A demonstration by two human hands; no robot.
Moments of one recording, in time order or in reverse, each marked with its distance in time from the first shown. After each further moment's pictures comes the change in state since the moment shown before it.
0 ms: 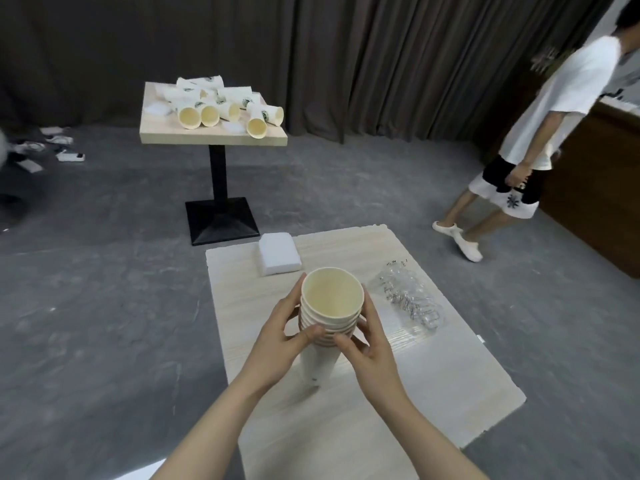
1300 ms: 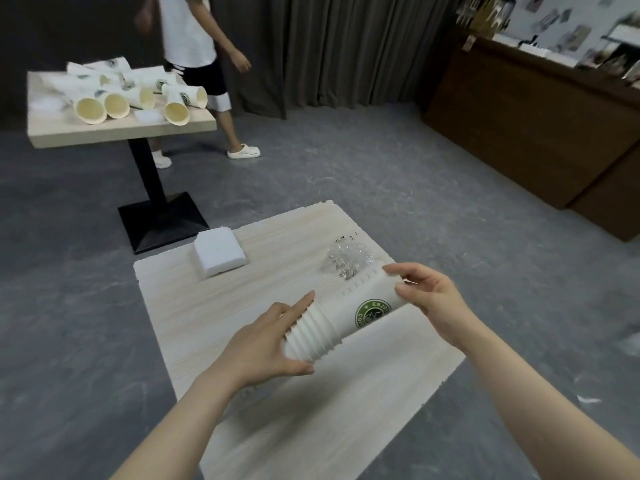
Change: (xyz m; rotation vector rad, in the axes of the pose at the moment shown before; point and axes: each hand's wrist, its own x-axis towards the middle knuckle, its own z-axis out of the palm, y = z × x) left_hand 0.036 -0.001 0.037 0.836 -0.560 0.091; right_hand 0.029 -0.010 -0.176 0.102 0.025 0.141
